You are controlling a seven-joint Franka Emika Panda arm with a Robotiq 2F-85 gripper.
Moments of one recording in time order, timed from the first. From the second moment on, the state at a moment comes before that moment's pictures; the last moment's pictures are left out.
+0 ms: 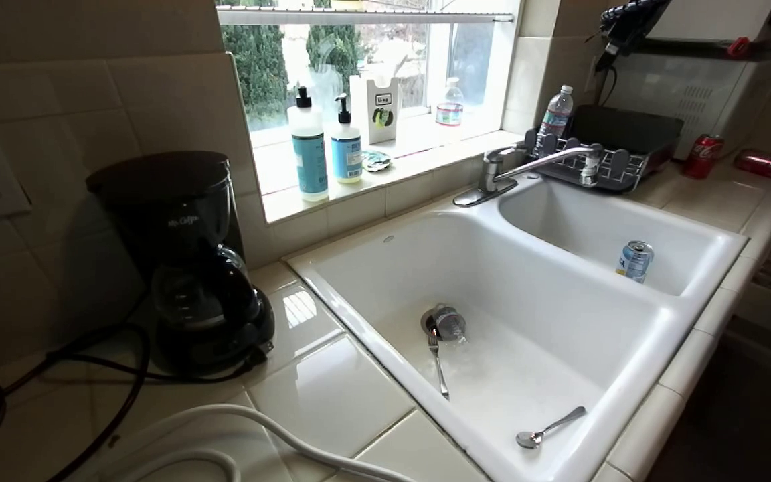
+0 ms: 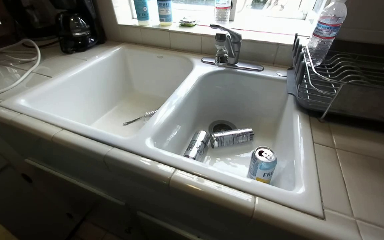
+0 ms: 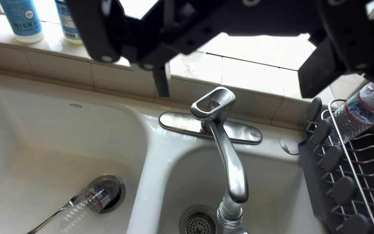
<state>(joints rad) -0.03 -0.14 -0.08 -1.75 -0.07 2.02 -0.33</state>
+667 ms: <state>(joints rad) -0.05 0.01 -0.09 -1.57 -0.07 2.10 -0.38</state>
